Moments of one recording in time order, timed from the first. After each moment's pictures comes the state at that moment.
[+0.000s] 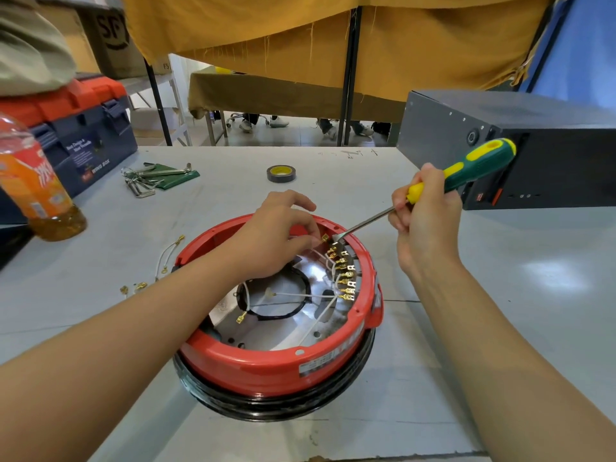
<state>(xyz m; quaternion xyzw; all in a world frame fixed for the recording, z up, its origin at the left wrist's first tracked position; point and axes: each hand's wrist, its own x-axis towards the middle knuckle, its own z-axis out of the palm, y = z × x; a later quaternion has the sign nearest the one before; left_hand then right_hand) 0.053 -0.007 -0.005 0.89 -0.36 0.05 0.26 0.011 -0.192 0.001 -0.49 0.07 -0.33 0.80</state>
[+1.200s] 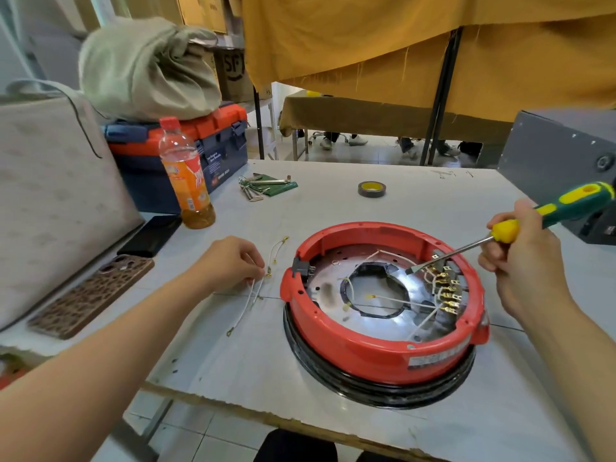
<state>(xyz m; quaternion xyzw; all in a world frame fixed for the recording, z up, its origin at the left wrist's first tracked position) 0.044 0.162 -0.028 0.95 0.03 -0.03 0.31 0.013 -0.190 -0.022 -0.57 0.07 -0.26 0.77</state>
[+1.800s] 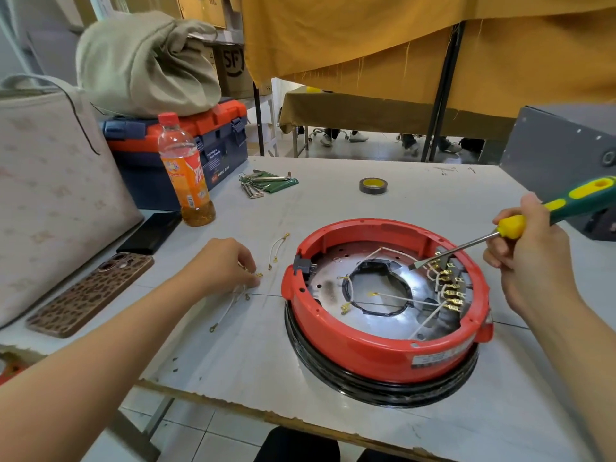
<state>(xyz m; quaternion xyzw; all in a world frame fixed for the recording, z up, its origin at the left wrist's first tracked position) 0.043 0.172 -0.029 0.99 0.00 -0.03 0.17 0.012 -0.187 -0.020 -0.57 0.08 -0.27 0.77</state>
